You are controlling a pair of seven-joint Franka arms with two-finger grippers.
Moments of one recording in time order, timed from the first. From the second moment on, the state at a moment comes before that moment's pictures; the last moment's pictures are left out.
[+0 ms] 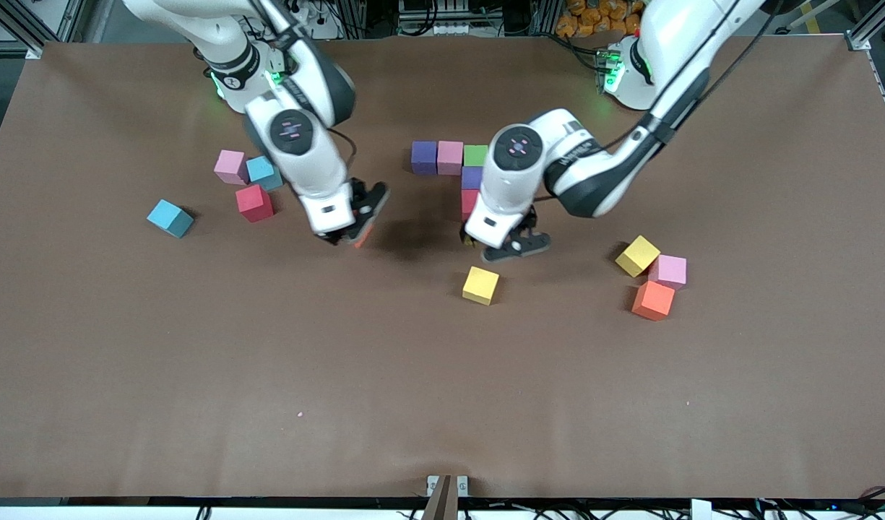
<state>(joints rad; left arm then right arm) -0.02 0.56 -0.73 -1.78 0.42 2.19 -1.23 0.43 0.27 0.25 -2.10 -0.06 2.36 -0.43</state>
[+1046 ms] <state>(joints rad) 0.31 0.53 -0.70 -1.74 0.43 1.97 -1.21 0.67 0.54 0.24 -1.88 -0.09 2.42 -0.42</state>
